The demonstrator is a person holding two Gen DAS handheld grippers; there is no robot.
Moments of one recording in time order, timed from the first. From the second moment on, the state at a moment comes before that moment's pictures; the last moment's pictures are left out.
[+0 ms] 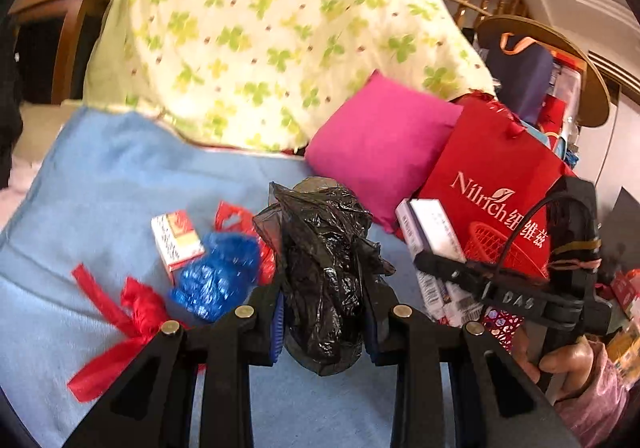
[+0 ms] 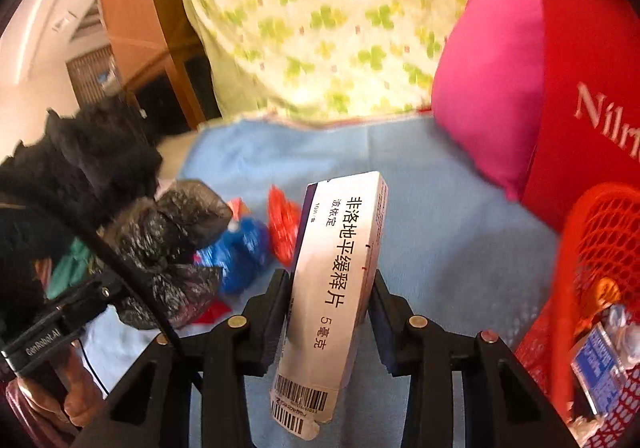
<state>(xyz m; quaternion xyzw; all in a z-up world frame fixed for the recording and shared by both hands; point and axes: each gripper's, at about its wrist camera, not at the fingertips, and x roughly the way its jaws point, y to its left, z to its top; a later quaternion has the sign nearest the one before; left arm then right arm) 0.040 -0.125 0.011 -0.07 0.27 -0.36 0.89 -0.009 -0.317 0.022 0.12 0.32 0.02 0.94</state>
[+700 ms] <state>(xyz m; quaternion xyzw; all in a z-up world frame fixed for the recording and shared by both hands) 0.002 -0.189 0.038 -0.01 0.25 -0.37 0.90 -0.077 -0.369 0.065 0.15 0.18 -0.02 0.97</state>
